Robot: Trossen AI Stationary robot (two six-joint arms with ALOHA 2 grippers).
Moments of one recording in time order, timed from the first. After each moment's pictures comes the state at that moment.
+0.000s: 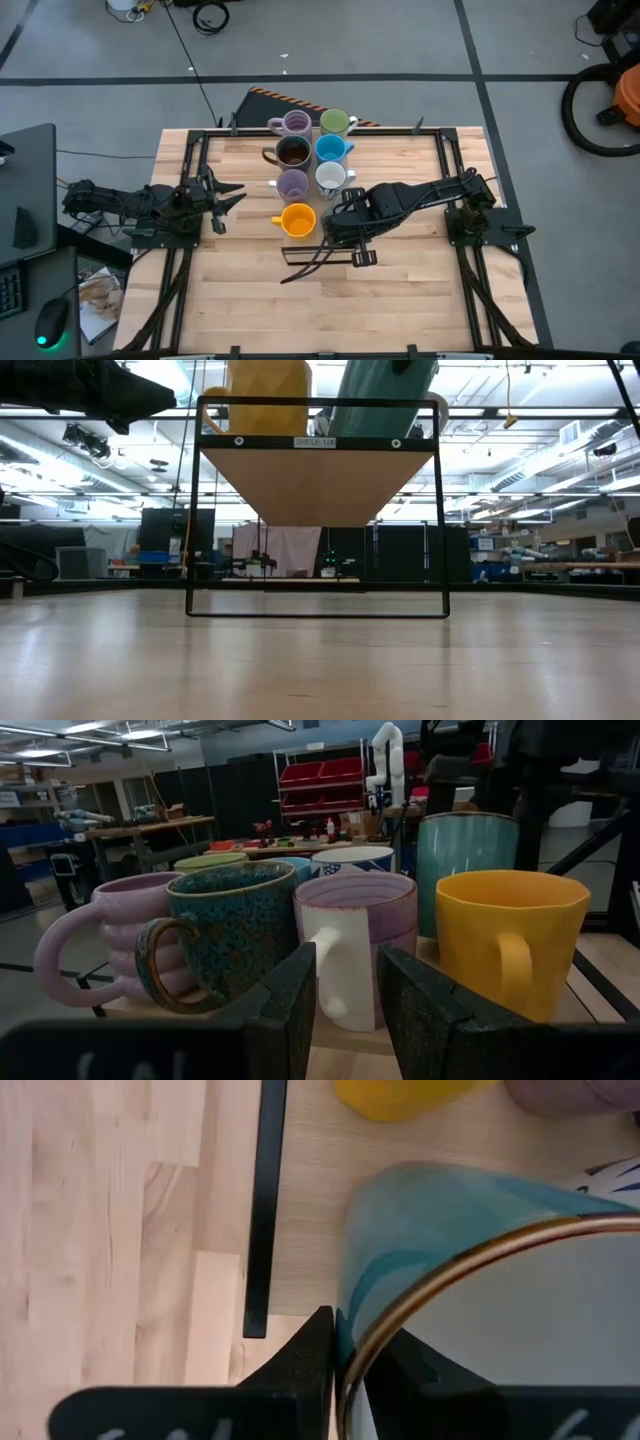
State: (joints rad) left arm -0.20 0.25 0.24 0.10 -0.52 0.11; right arm 0.29 1.97 2.17 -1.55 0.20 0.13
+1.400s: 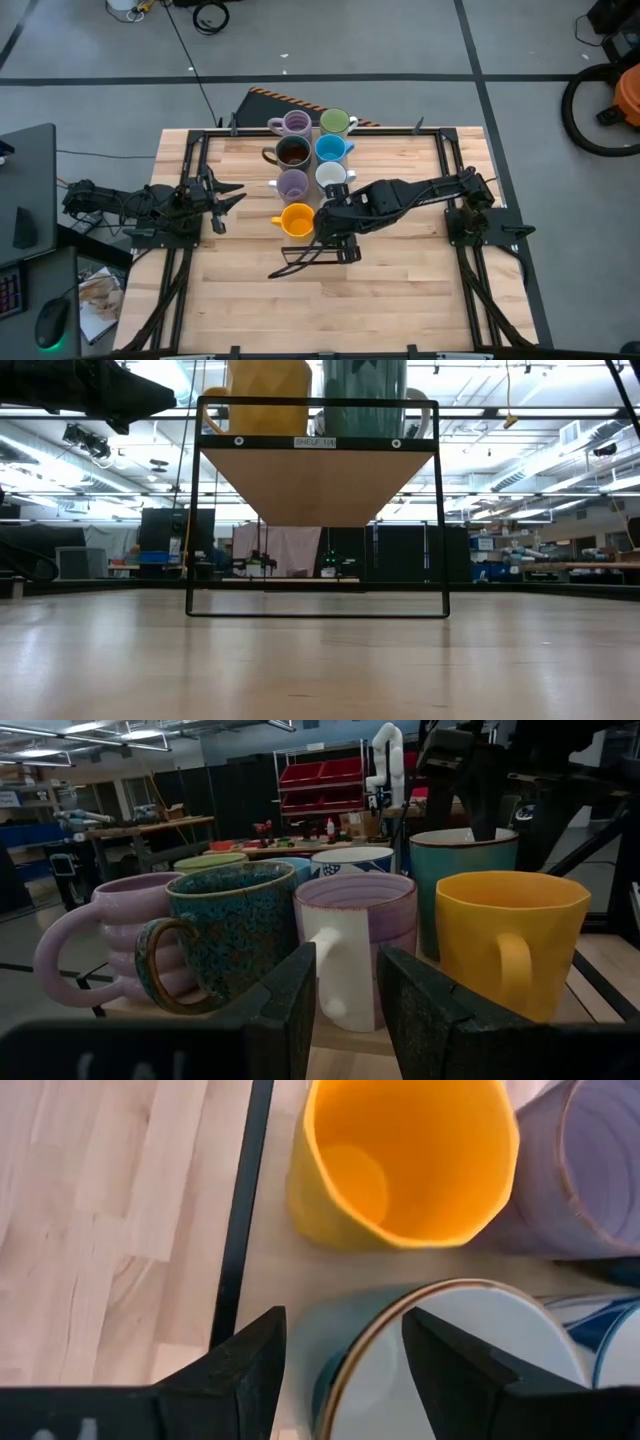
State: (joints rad) left arm -0.20 0.25 0.24 0.10 -0.52 0.11; right arm 0.26 1.97 2.17 -1.34 0.27 0.00
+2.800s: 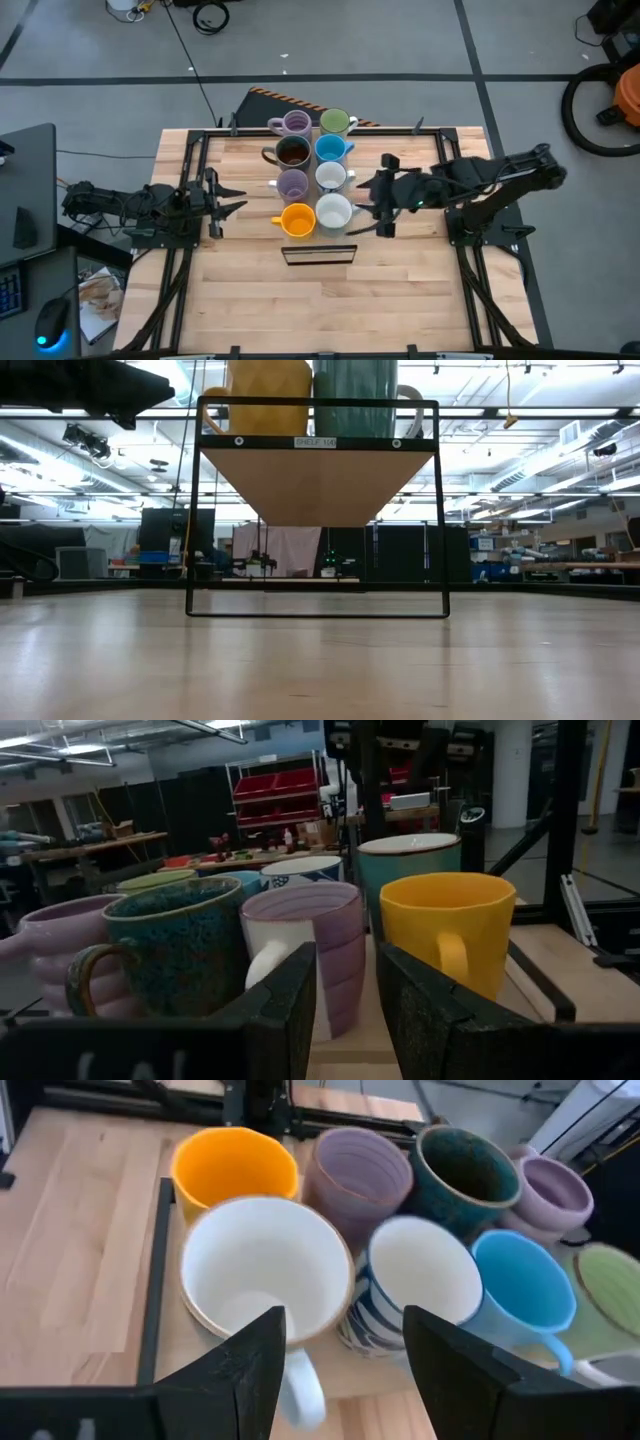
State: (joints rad) left arm -0.18 0.25 0.24 0.12 -0.36 0.14; right arm 0.27 1.35 1.50 -0.86 0.45 0.07
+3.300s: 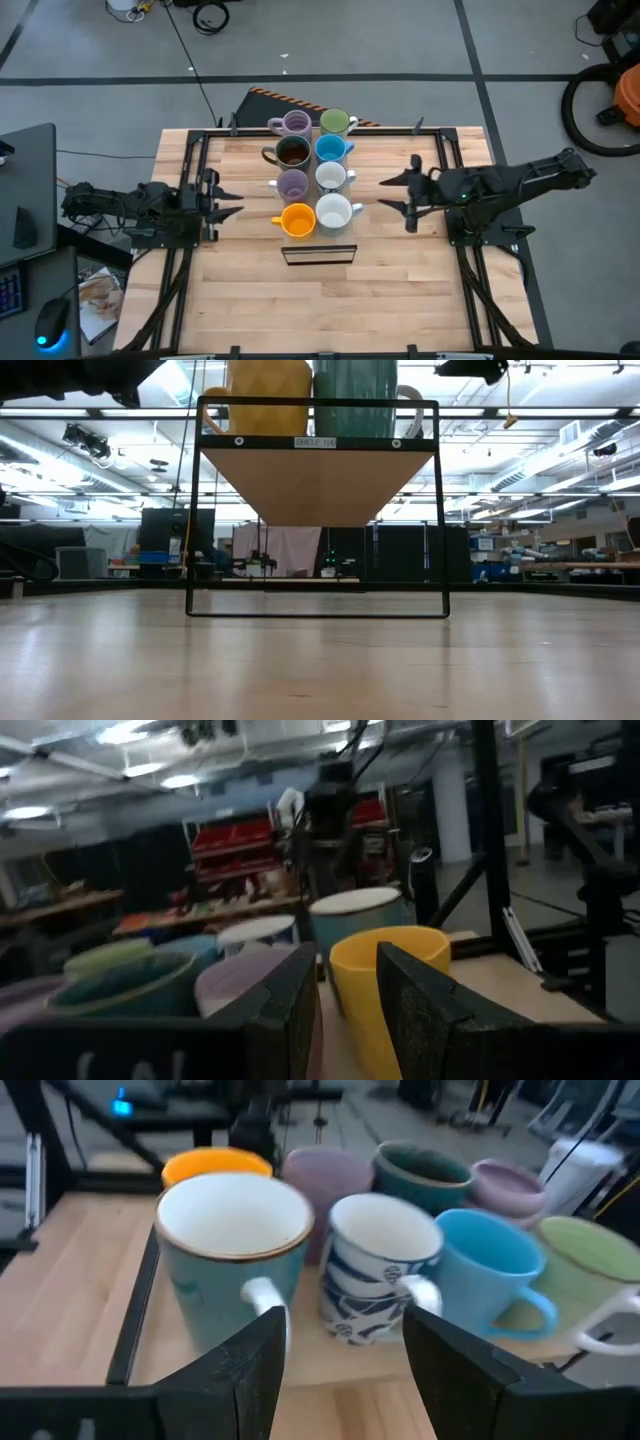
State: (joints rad) left arm -0.16 0.25 0.24 0.23 -0.20 0.20; right arm 0.23 0.87 0.87 -0.37 0.42 0.00
